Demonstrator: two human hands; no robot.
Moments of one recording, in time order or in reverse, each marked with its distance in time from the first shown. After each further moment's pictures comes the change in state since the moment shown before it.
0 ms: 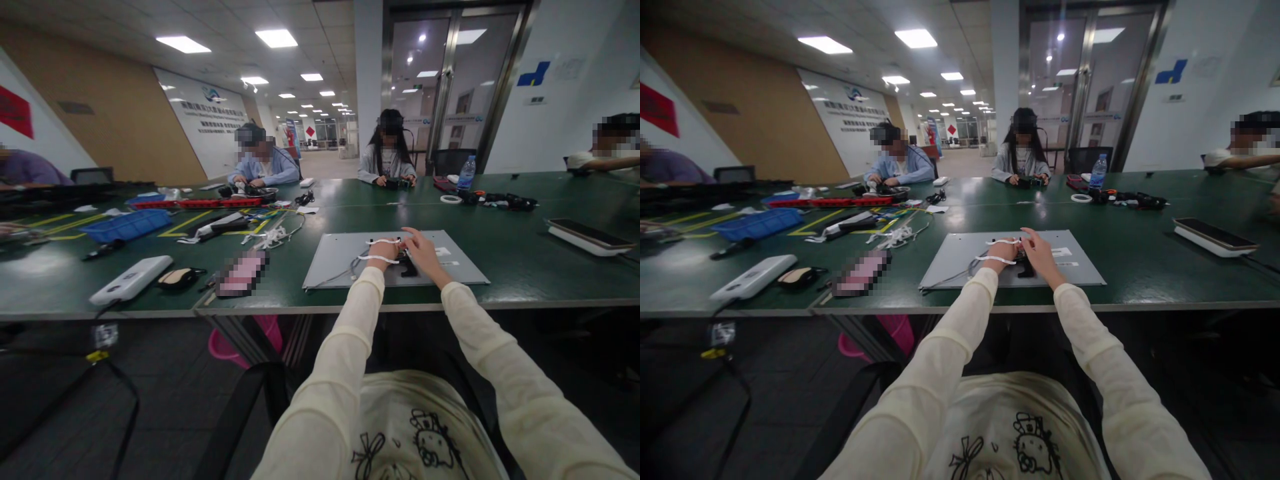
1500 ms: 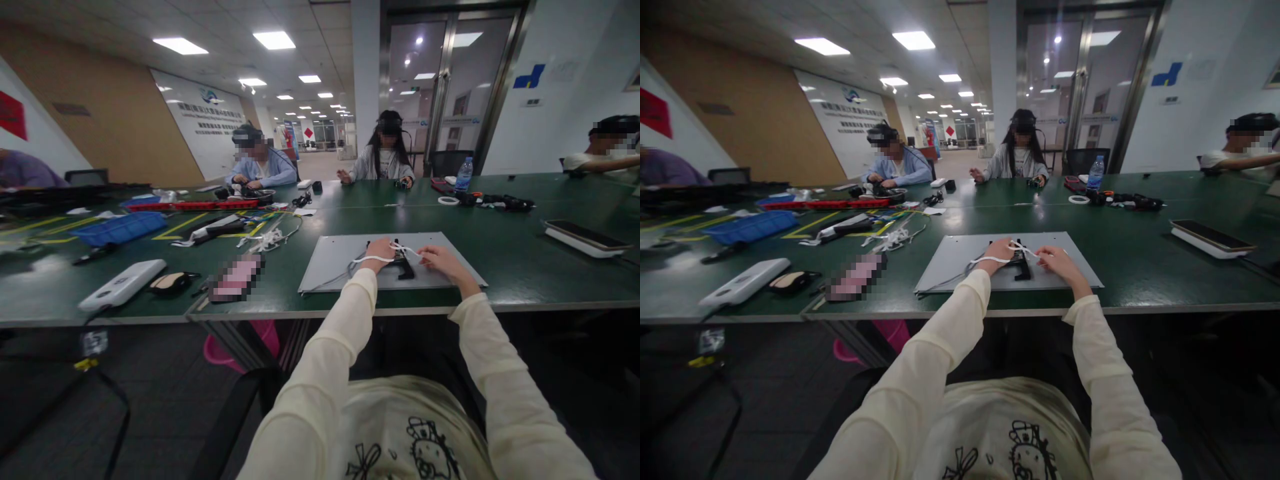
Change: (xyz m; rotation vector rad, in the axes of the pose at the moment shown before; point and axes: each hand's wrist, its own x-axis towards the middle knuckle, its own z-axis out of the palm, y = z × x) left_hand 0.003 -0.006 -0.005 -0.231 0.050 -0.100; right_hand -0.015 0.034 -0.045 0.304 -0.212 0.344
